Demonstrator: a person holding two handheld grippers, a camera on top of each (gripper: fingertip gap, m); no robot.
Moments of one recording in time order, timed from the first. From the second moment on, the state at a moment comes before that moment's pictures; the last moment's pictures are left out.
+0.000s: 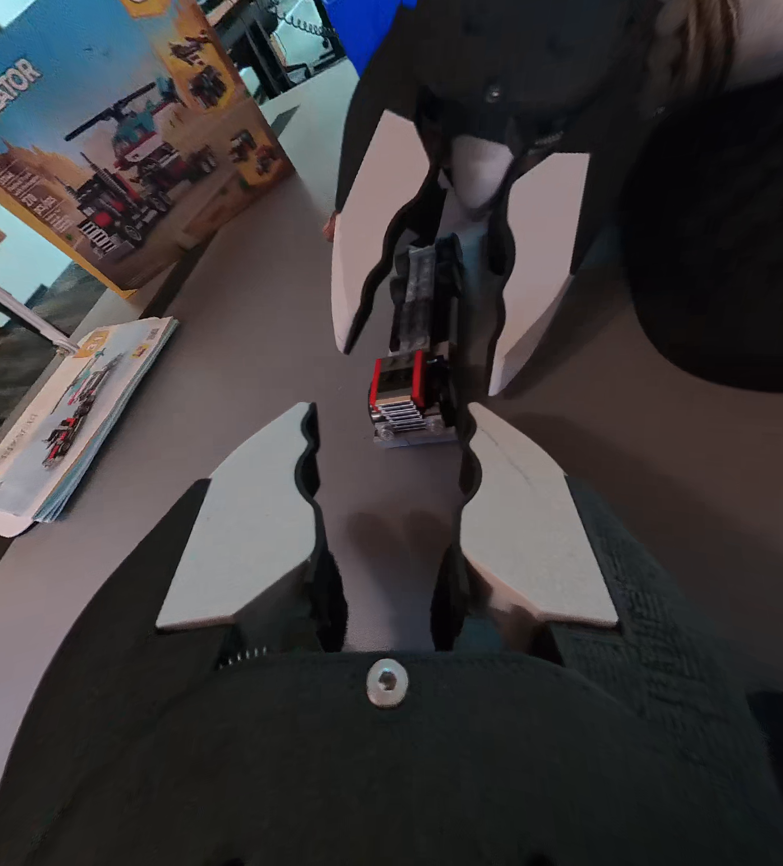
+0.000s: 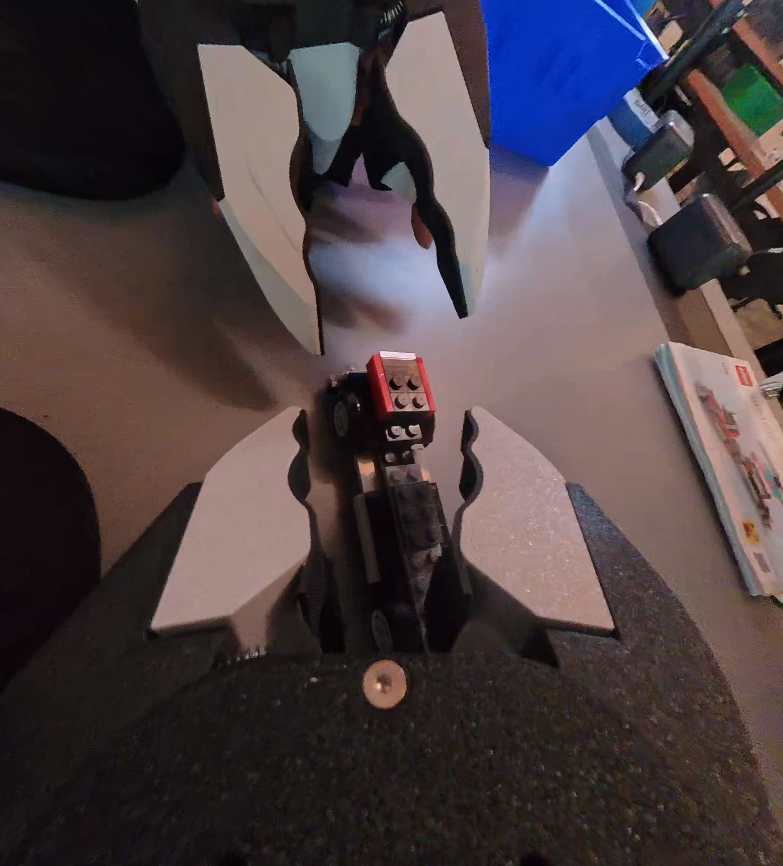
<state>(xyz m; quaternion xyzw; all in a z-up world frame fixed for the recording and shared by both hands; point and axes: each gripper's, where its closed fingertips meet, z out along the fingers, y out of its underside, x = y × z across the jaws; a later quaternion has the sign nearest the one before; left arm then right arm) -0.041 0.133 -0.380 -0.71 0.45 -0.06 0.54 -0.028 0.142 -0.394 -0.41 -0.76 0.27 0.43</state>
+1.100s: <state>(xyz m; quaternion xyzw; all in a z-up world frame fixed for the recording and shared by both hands) -0.038 0.129 -0.370 -0.72 0.42 -0.15 0.54 -0.024 0.110 -0.403 -0.31 -0.83 0.23 0.41</state>
